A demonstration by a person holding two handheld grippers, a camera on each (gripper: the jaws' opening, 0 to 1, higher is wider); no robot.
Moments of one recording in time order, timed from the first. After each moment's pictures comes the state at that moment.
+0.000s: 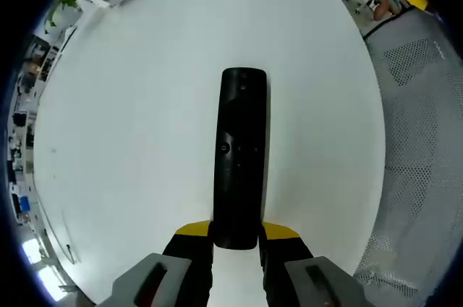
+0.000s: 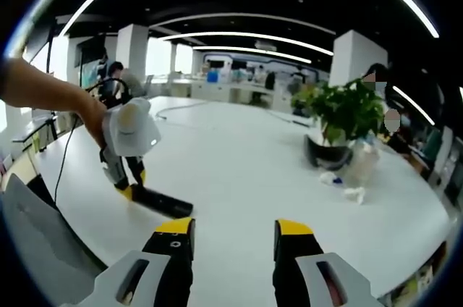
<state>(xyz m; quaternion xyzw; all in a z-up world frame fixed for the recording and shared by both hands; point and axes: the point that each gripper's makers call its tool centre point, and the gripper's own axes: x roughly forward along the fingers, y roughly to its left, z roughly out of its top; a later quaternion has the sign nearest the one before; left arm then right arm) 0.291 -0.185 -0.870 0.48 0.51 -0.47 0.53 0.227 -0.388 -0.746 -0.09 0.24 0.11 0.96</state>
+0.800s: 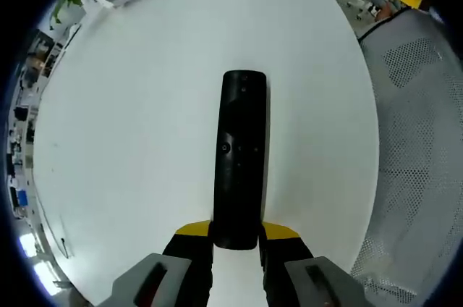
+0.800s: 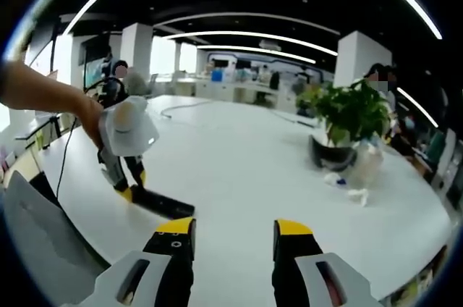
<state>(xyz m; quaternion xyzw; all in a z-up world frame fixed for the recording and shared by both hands) 0.279 -0.184 -0.870 0.46 0.51 -0.47 0.55 0.226 -0.383 -0.747 -0.09 0.24 0.13 0.96</state>
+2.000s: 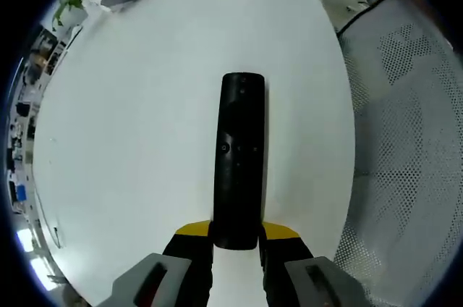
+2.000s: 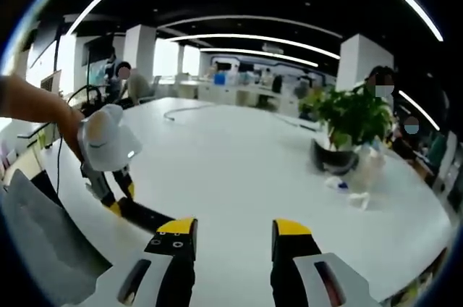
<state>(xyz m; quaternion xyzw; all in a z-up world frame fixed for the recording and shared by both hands) 0.231 -0.181 -0.869 0.45 0.50 -0.47 0.56 0.223 -0.379 -0.743 -0.09 0.23 0.13 0.96</state>
